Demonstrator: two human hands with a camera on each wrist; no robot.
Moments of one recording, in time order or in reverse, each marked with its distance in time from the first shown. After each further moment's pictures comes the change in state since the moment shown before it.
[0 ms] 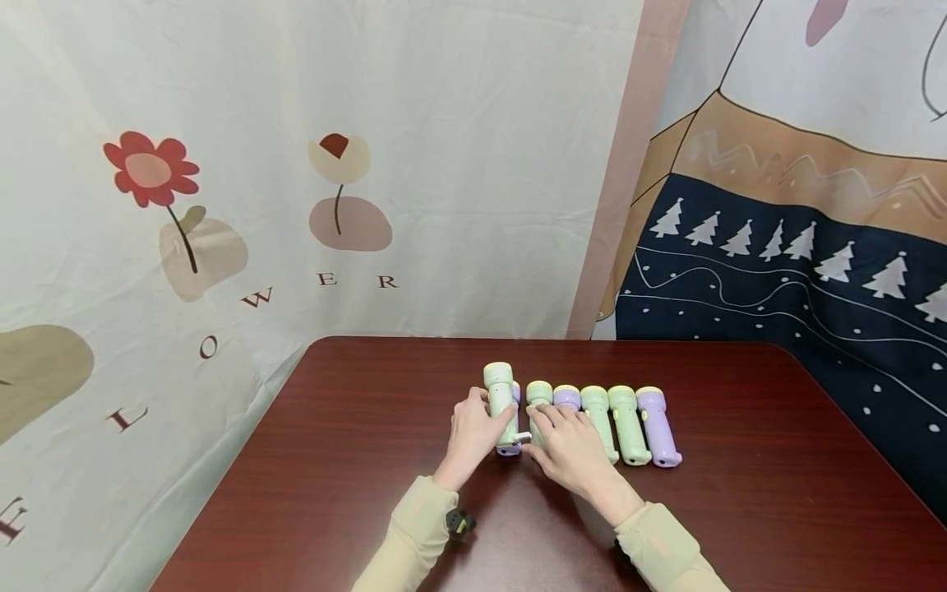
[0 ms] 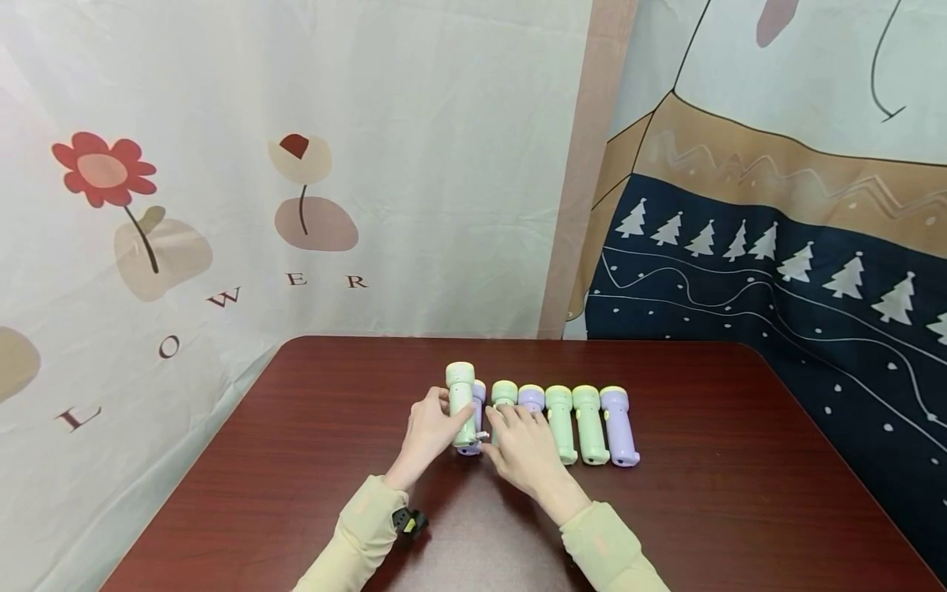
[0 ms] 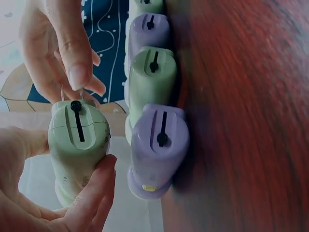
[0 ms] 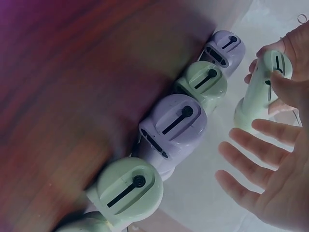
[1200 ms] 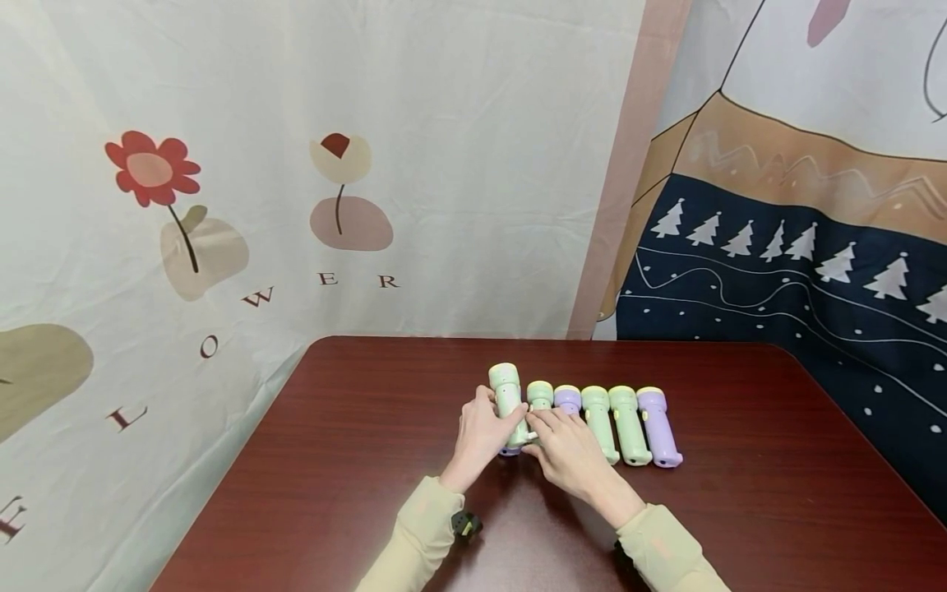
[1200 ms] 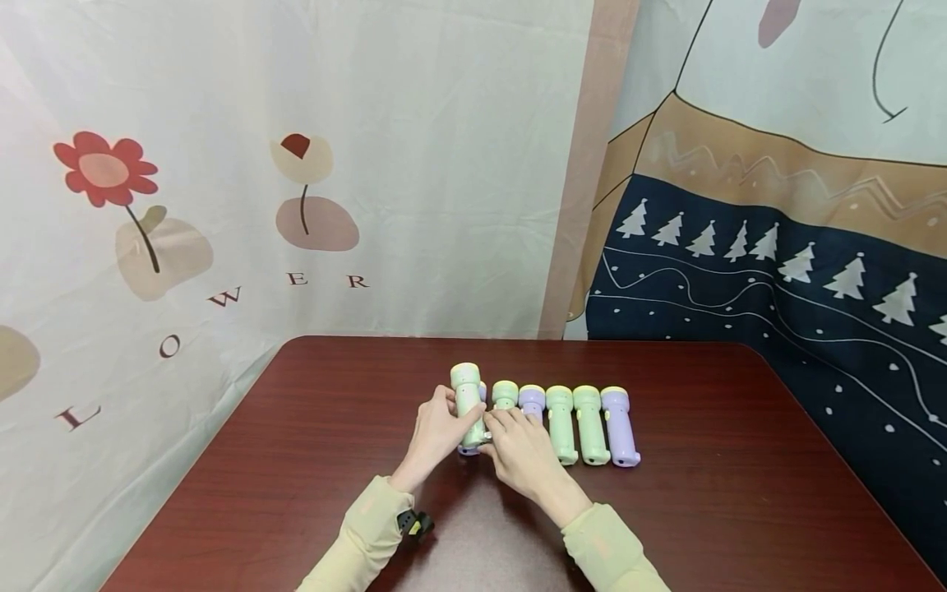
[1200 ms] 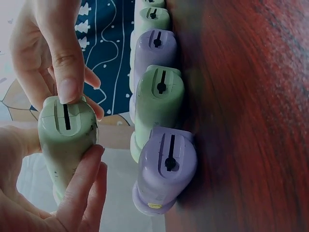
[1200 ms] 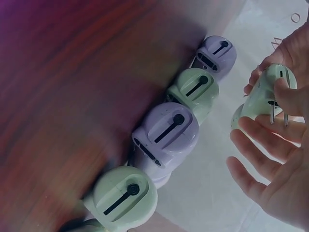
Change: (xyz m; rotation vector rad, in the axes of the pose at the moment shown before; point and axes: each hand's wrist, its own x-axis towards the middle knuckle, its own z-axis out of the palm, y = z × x) left_hand -0.004 0.007 0.004 -0.018 0.000 0.056; right_hand 0.000 -0.001 -0.002 0.055 0.031 -0.100
